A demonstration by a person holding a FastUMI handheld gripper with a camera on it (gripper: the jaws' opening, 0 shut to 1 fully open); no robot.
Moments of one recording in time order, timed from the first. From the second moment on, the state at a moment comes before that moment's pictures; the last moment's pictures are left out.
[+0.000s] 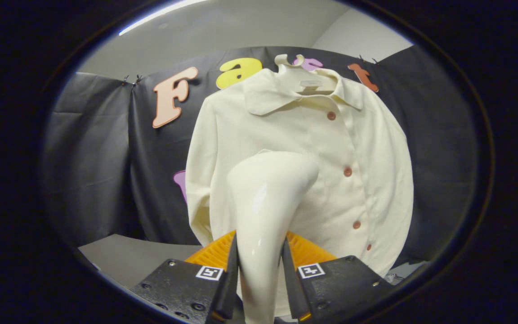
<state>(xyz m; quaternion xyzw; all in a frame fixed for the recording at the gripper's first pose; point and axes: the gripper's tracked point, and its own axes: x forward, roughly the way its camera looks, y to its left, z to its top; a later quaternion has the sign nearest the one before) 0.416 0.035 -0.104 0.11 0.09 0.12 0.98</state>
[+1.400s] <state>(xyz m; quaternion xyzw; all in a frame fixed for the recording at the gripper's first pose) 0.349 0.051 -0.301 0.17 0.20 0.19 0.95</state>
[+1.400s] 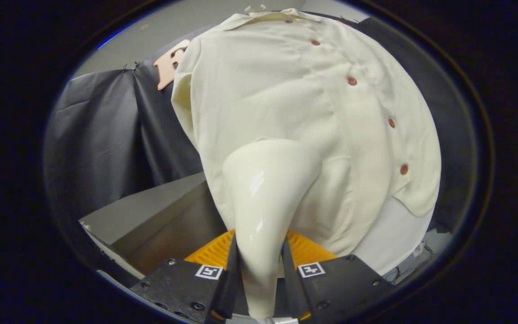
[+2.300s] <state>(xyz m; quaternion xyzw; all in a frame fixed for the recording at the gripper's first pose) 0.261 0.019 -0.382 0.12 0.18 0.22 0.95</state>
